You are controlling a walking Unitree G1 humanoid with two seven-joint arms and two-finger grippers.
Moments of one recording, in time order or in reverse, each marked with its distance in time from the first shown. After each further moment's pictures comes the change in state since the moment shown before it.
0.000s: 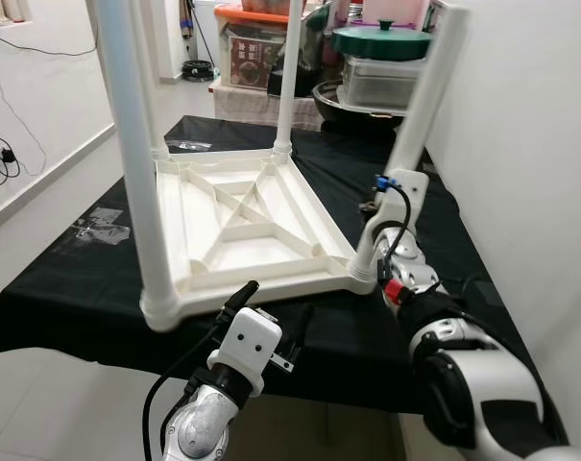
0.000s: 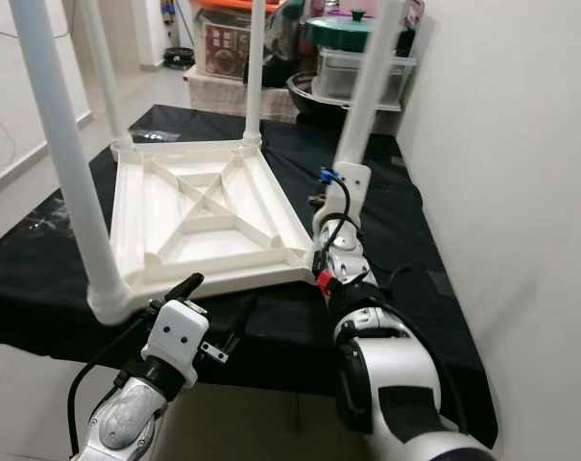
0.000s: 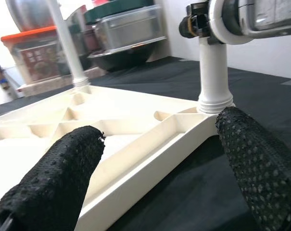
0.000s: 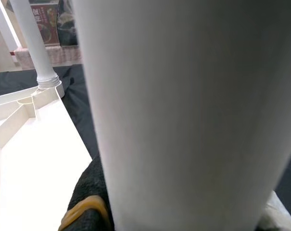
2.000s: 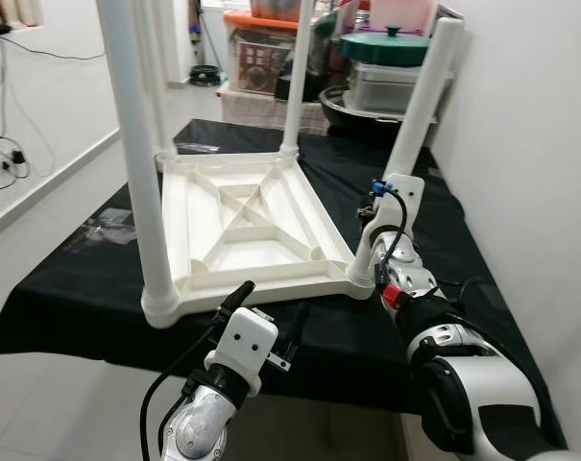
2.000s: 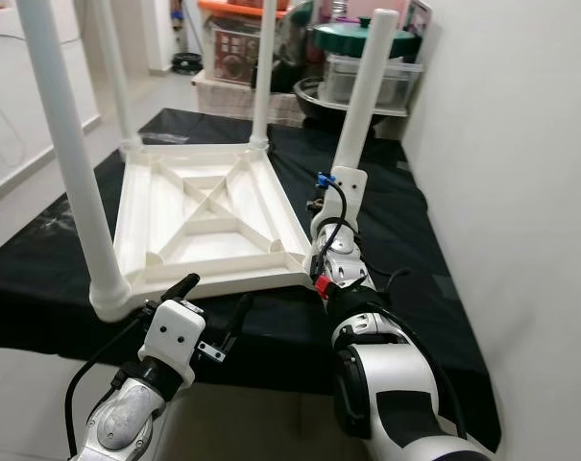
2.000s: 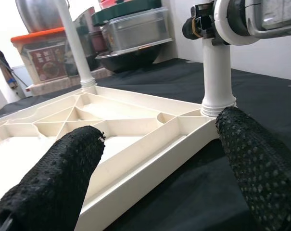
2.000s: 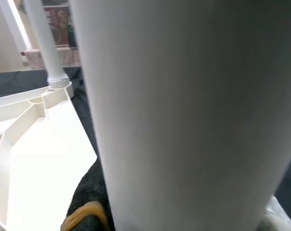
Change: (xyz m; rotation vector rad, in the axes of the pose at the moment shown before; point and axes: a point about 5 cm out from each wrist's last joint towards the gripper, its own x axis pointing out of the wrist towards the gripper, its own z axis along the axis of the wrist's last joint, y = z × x) left arm -0.002 0.002 -0.002 -0.006 0.008 0.023; right arm 0.000 -0.005 -0.001 -0.007 0.022 -0.004
